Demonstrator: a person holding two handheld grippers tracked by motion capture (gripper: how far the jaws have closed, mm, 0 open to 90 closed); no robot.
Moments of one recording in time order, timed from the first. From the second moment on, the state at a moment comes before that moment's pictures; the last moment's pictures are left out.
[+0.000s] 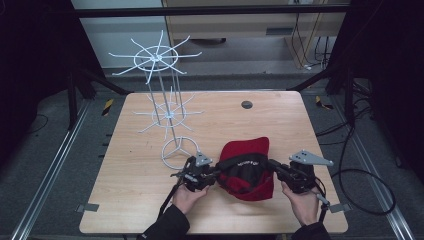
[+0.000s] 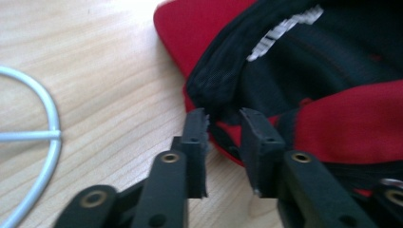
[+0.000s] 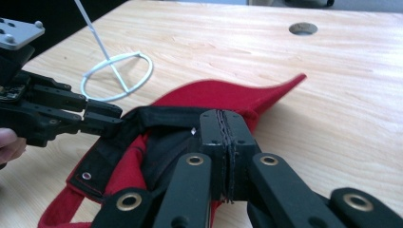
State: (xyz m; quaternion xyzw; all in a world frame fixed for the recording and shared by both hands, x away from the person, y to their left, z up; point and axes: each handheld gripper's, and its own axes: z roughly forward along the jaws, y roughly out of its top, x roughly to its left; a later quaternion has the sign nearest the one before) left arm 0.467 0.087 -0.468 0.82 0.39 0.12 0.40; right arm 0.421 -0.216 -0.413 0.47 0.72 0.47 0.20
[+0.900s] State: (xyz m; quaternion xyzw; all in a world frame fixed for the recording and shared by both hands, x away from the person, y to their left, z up) left arm 0.405 0.026 -0.392 0.84 0.23 0.08 0.49; right arm 0.425 -0.201 -0.399 0.46 0.72 0.47 0.20
